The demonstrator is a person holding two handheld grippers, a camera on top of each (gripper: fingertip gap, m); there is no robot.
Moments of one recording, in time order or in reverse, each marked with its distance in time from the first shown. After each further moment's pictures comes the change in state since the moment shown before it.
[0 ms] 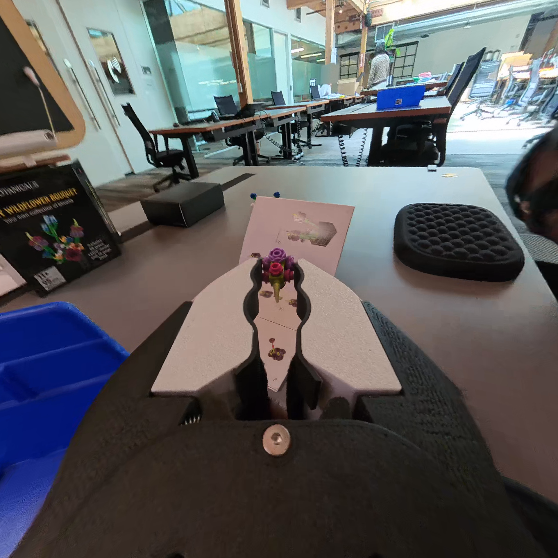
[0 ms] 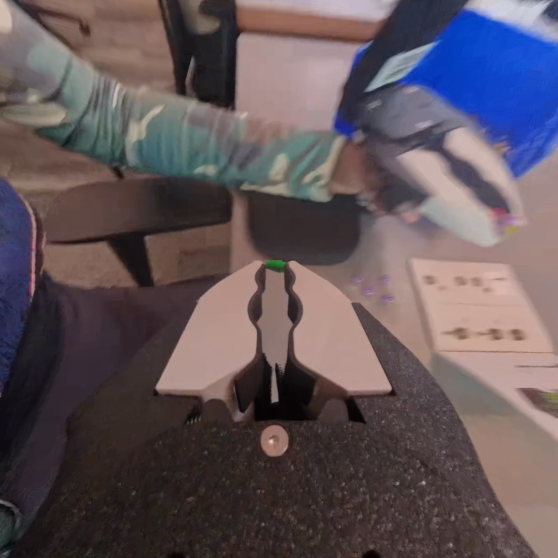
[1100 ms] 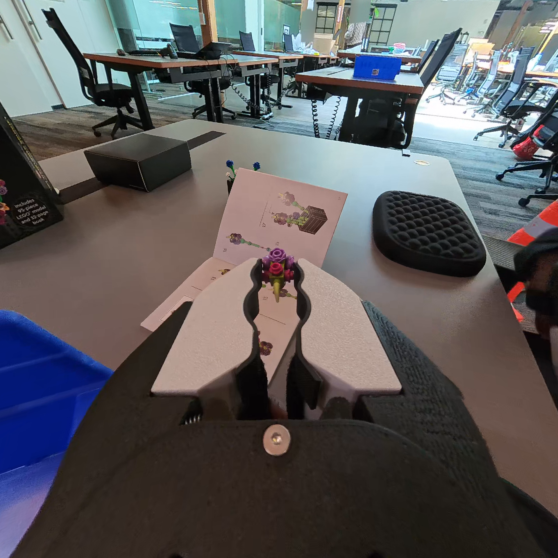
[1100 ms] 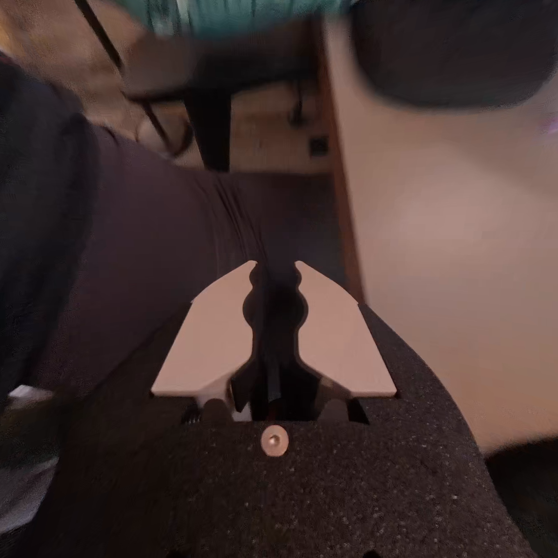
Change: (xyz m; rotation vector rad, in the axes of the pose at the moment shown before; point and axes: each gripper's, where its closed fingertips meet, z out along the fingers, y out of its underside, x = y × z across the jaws) left arm 0.002 0.010 0.012 -0.123 0.111 -0.116; right arm -0.092 0.109 0.005 -0.234 -0.087 0.089
